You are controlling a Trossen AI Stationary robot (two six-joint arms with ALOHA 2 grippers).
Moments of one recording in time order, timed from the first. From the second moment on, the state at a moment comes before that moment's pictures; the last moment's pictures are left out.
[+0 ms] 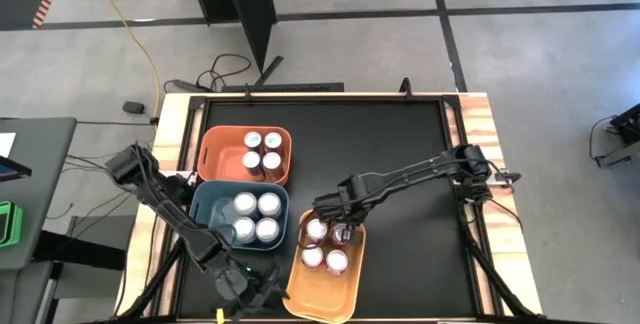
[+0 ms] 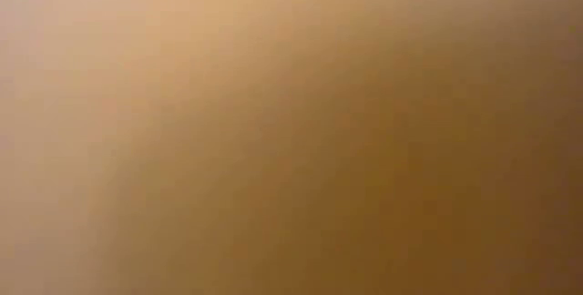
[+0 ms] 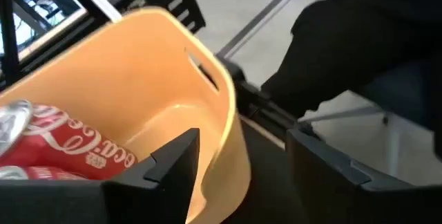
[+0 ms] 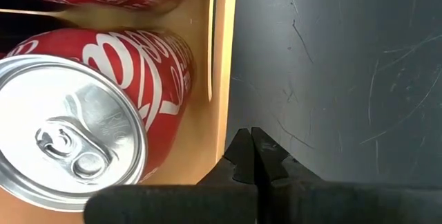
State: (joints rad) left arm -0.80 1.65 0.89 0.29 -0.23 0.27; right arm 0.24 2.00 1.73 -1.24 0.02 0.39
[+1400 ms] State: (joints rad) left arm -0.77 1.56 0.96 -0.24 -0.22 0.24; right arm 0.29 2.00 1.73 -1.26 0.03 0.42
